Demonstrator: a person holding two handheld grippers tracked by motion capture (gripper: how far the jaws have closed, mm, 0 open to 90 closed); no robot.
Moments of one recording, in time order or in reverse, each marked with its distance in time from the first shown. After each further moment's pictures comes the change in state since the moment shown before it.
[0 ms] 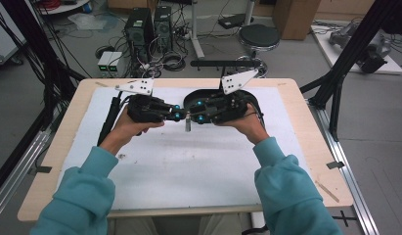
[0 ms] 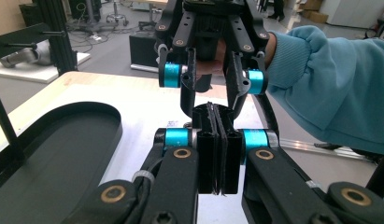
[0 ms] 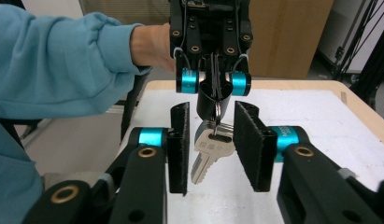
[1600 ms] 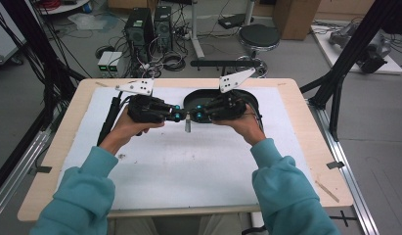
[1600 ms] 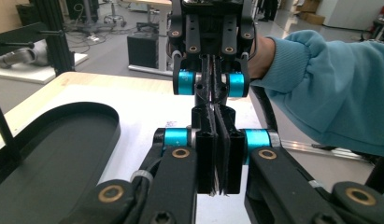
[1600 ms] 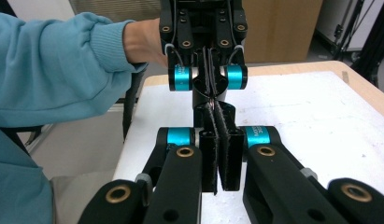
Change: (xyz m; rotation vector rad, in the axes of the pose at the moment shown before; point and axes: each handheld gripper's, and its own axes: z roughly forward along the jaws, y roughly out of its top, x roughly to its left) left arm 0.002 -0.003 0.000 -0.004 -0.001 -0.007; right arm 0.001 0.002 0.003 0.046 -0.024 0.077
